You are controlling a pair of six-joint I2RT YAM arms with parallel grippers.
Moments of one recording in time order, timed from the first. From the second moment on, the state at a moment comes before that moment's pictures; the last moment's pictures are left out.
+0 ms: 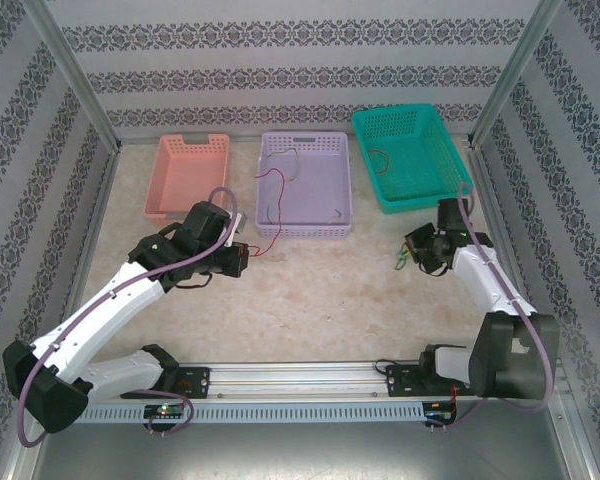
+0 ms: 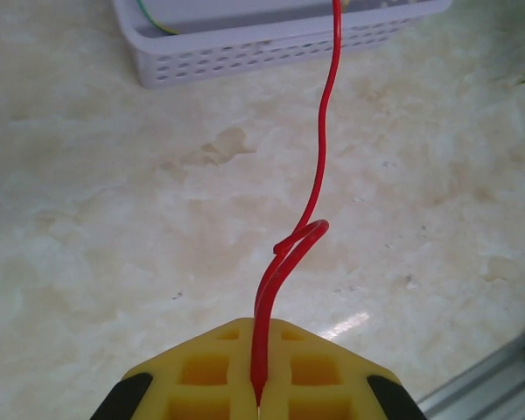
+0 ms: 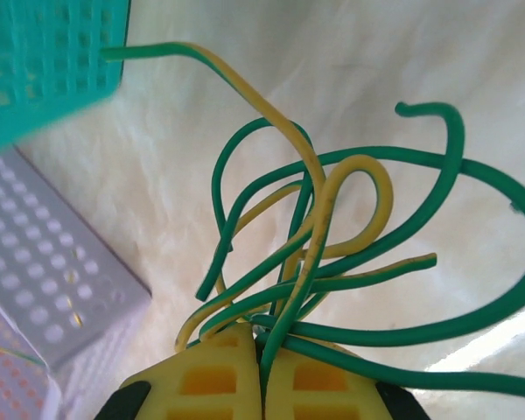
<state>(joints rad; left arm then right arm) -0.58 1.10 1.05 -0.86 0.11 -0.40 -0.03 1.27 0.78 -0.59 -0.26 1.05</state>
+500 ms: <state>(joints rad) -0.58 1.19 1.06 -0.71 0.30 -0.47 0.35 1.06 0.85 -0.64 -0.10 1.05</state>
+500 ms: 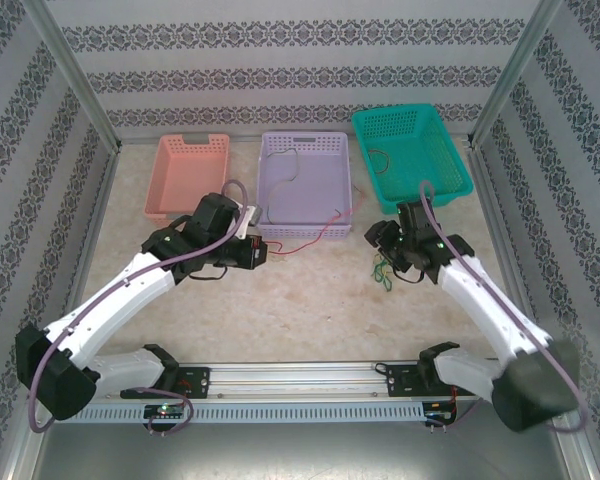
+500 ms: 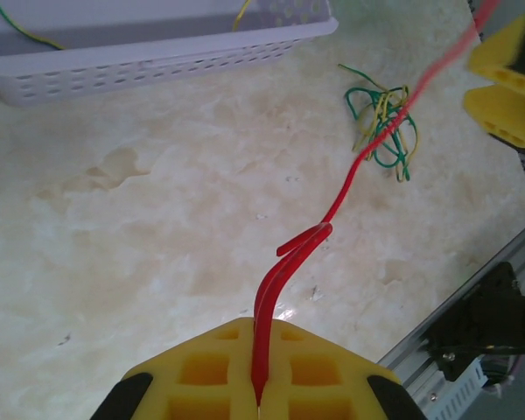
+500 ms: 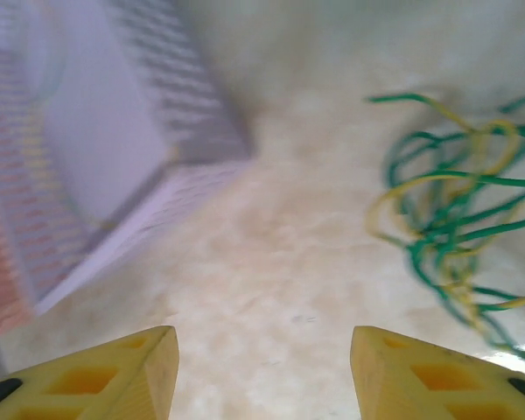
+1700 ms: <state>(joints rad) -0.58 1.35 1.14 -0.45 0.41 -0.72 0.66 1.36 0.92 -0.08 -0.06 1.41</state>
